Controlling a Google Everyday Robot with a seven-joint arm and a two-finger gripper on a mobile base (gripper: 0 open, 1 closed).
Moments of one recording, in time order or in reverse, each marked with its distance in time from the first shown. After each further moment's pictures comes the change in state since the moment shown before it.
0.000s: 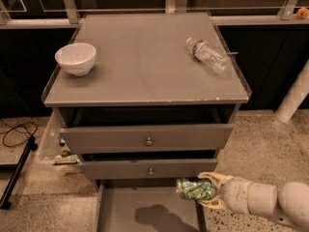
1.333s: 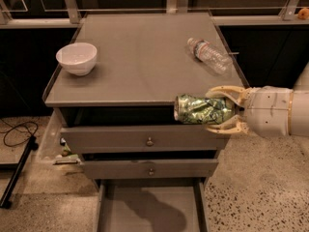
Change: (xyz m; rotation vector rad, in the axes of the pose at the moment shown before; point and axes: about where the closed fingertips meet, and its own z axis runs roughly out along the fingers) arm -0.208 -0.193 -0.136 0.120 -0.096 -0.103
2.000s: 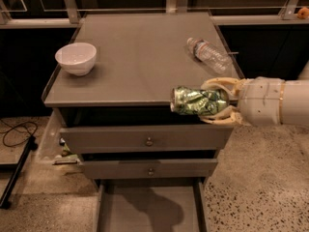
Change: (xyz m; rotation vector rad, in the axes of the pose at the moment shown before) arm 0.003 -0.018 0.012 0.006 -0.003 -0.006
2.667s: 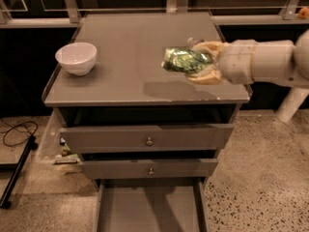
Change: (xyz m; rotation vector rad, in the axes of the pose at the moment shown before) arm 0.019 -0.100 0.058 0.081 -0.016 0.101
